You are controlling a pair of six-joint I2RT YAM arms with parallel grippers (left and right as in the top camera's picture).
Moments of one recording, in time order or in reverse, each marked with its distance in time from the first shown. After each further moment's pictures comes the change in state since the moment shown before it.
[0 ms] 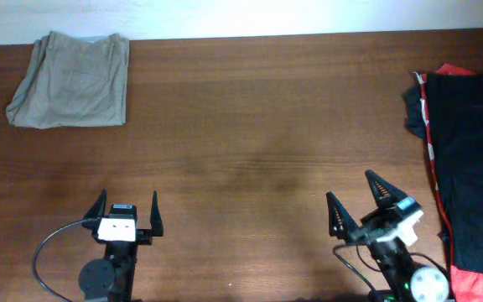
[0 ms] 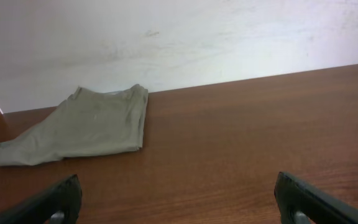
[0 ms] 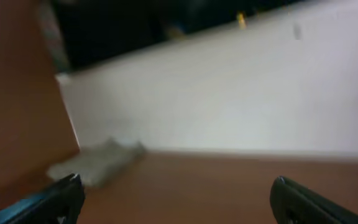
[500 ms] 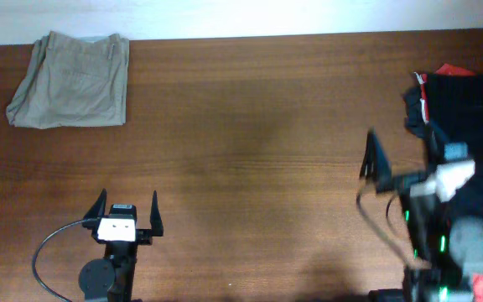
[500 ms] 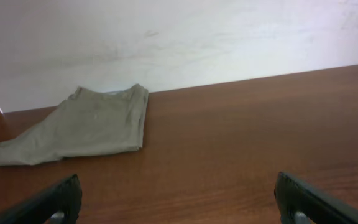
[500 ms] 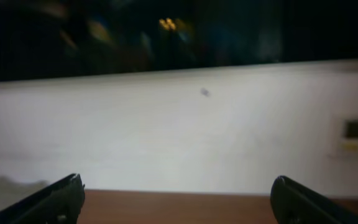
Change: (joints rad) left arm 0.000 -0.001 0.000 0.000 0.000 -0.002; right arm 0.000 0.551 0.582 -0.176 0.345 -0.231
